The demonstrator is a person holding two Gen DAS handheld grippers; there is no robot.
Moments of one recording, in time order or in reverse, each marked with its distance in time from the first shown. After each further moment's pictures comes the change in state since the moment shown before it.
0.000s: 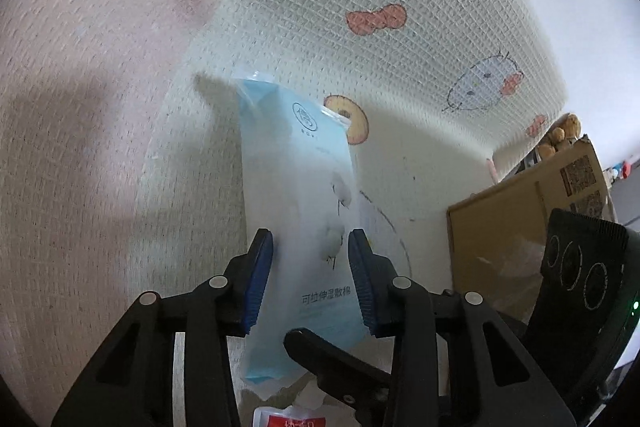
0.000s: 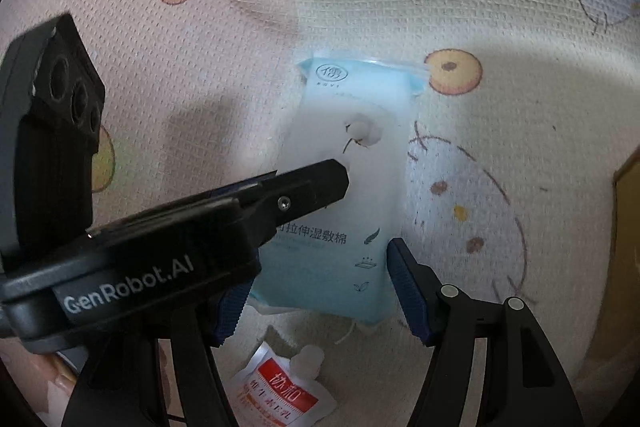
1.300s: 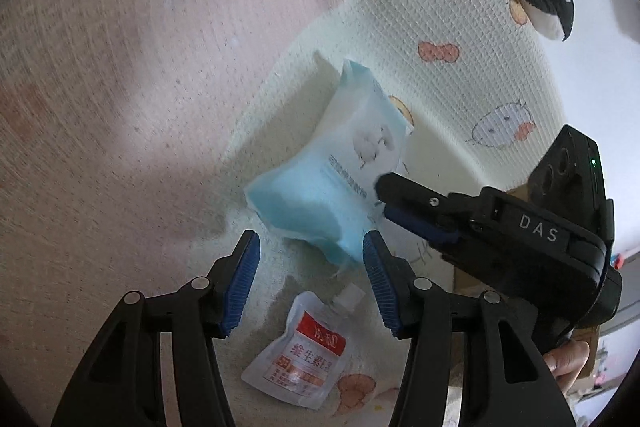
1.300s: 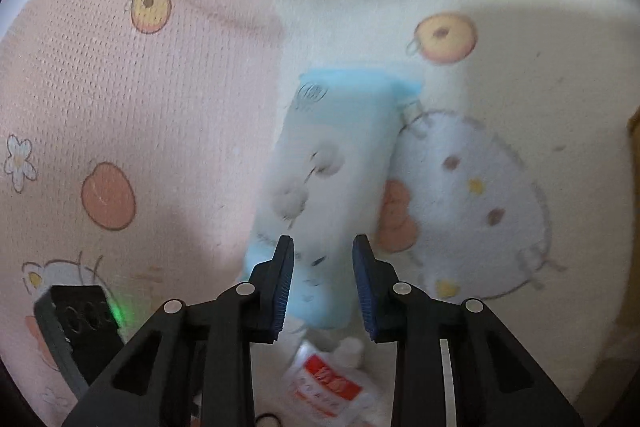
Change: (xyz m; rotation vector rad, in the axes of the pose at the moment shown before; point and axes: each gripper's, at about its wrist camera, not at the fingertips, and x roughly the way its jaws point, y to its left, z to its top) left arm -0.046 0.045 -0.087 -0.282 -0.120 0.017; right arm 0.008 -0.008 0.018 0.219 0.064 0.115
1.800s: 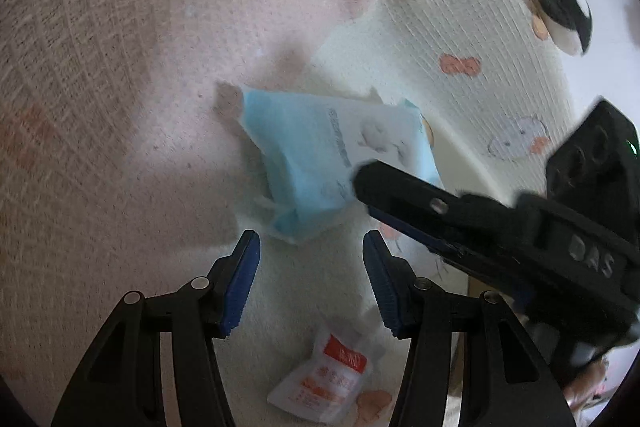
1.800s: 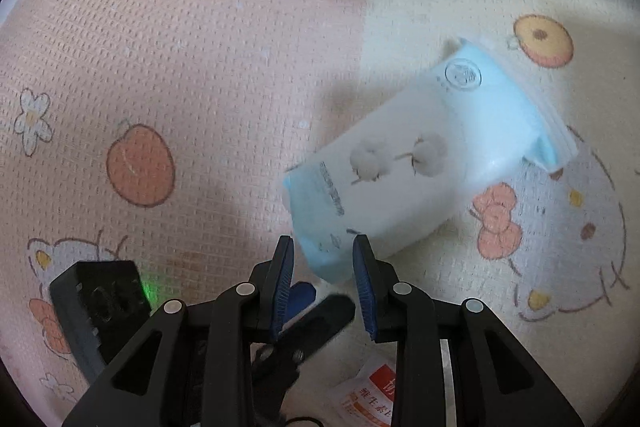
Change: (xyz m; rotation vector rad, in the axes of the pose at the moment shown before) left arm 0.007 0.022 0.017 -0.027 -0.023 0.031; right arm 0.023 0.049 0.003 -0.119 0.048 0.069
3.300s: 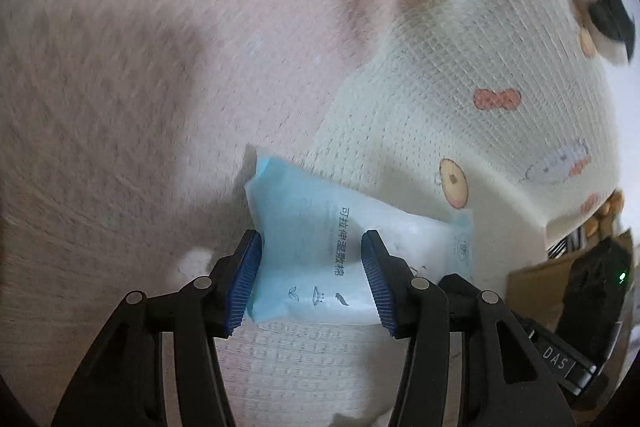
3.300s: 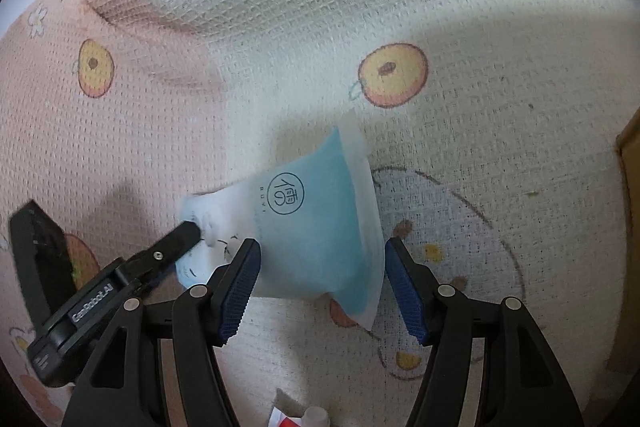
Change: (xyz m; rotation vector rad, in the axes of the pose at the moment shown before) left arm 0.031 -0.028 0.082 0.100 0.034 0.107; right arm -0.026 -0.081 0.012 0.218 -0.176 -0.168
